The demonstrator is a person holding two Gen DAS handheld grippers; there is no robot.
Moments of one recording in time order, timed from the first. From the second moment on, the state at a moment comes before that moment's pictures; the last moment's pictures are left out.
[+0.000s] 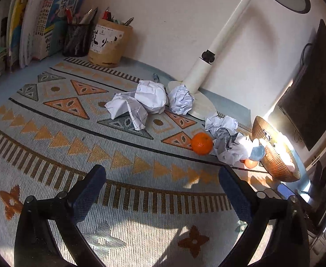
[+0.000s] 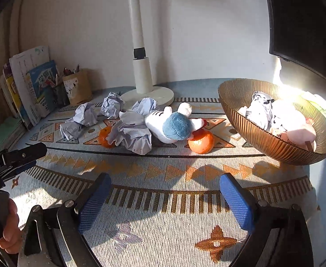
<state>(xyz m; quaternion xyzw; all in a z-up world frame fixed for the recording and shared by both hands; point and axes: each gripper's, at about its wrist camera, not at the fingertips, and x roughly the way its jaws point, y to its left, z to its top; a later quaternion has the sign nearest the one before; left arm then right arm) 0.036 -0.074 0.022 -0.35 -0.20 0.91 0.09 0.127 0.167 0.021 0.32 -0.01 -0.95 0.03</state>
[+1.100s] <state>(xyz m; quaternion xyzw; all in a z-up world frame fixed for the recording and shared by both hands) -0.034 -0.099 0.065 -0.38 -0.01 0.92 0.09 0.022 0.104 0.095 0.37 -0.06 -0.92 0.15</state>
